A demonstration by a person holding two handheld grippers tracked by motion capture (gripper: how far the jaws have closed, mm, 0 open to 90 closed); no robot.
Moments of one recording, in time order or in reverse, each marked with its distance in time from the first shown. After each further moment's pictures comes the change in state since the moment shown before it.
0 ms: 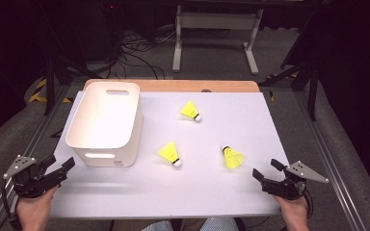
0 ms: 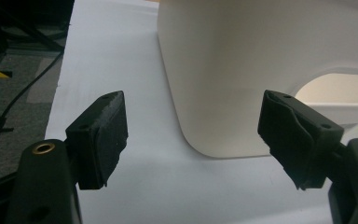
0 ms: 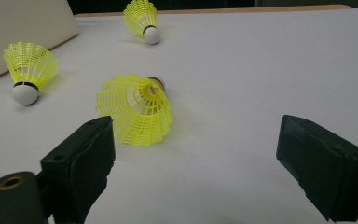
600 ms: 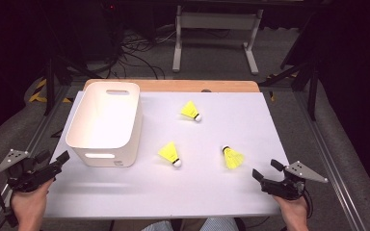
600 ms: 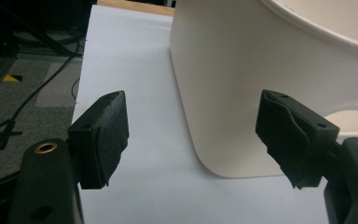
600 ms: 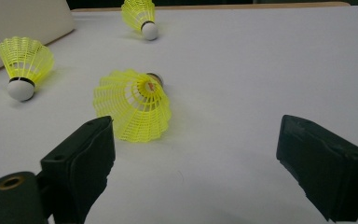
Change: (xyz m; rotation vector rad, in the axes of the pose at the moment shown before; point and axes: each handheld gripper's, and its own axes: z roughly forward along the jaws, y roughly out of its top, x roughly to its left) left arm 0.008 0.019 -0.001 -0.018 0.021 -0.013; right arm 0.001 0.000 0.001 0.015 -0.007 -0.007
